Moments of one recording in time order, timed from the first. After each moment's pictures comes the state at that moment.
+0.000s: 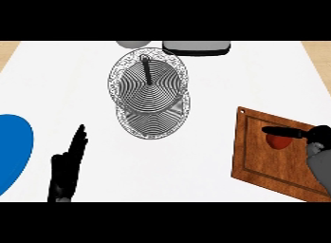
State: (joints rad) left arm 0.06 0.29 -0.30 -1.38 0.18 0.38 -0.01; right arm -0.34 -0.55 0.28 -1.06 0.30 -0.32 1.25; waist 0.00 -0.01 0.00
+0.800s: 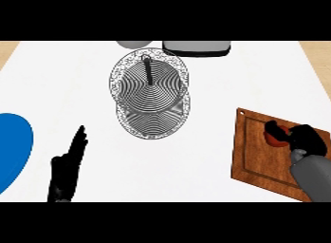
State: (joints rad) left arm 0.07 0.27 -0.29 -1.39 0.15 0.37 -0.01; right arm -0.32 -0.49 0.35 -1.06 0.49 -0.30 1.12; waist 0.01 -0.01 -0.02
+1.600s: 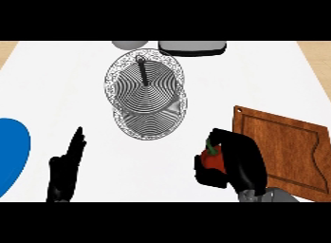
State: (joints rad) left arm 0.08 0.26 -0.26 -1.37 0.15 0.36 -0.01; right arm -0.28 -0.38 0.72 -1.77 0.69 -0.13 0.98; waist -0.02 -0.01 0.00
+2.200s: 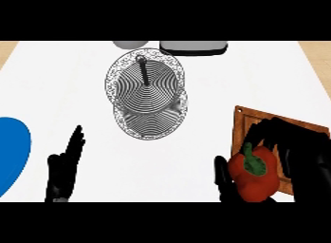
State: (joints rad) left arm 0.07 0.26 -0.24 -1.36 0.15 0.34 -0.01; right arm -0.43 -0.42 0.53 -2.31 0.77 0.06 1.13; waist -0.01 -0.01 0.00
